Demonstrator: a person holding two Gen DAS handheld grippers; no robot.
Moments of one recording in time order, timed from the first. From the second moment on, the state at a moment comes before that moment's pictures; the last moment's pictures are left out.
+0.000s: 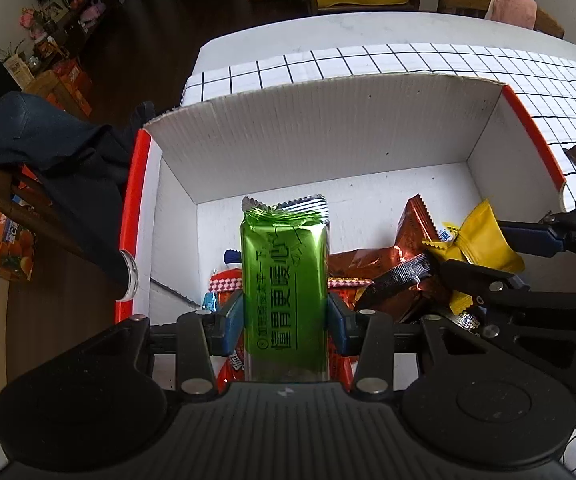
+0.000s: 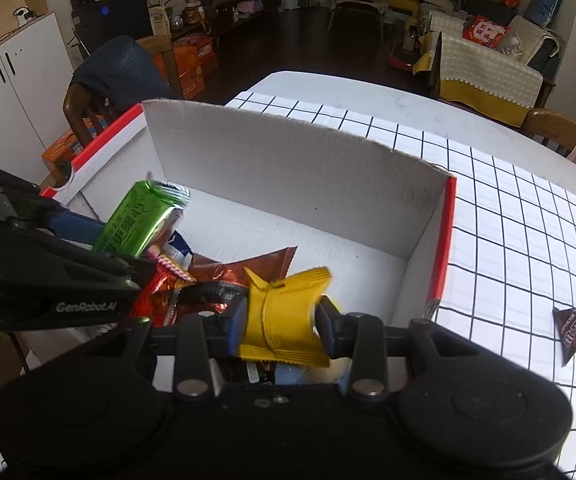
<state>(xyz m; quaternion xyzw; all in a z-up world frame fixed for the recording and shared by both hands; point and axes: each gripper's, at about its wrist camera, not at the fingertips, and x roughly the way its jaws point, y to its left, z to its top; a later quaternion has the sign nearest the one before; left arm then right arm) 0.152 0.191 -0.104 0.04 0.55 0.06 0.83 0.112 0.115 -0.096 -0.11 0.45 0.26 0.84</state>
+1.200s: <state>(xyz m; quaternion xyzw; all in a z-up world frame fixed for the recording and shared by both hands) 0.122 0.092 -0.028 0.04 0.44 -0.02 0.89 0.080 -0.024 -0.036 0.02 0.43 0.25 0.87</state>
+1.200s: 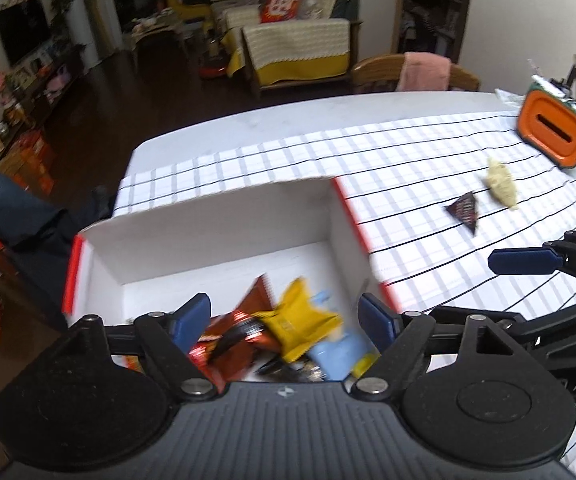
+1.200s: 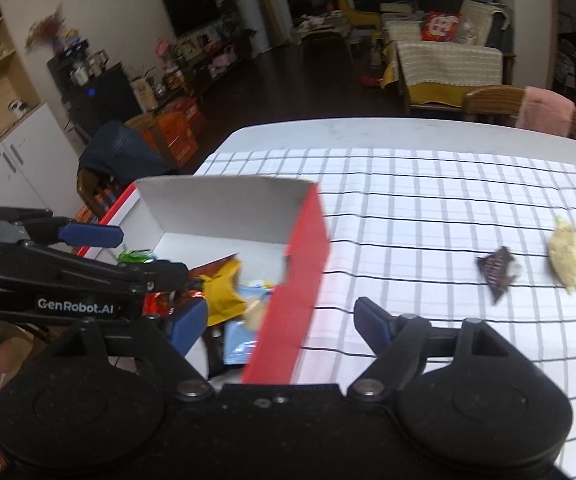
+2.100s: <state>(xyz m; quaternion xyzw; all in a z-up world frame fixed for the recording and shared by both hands) 0.188 -0.065 -0.059 0.02 0.45 -0.05 0.89 0.149 -0.225 -0.065 0.08 0.44 0.10 0.89</state>
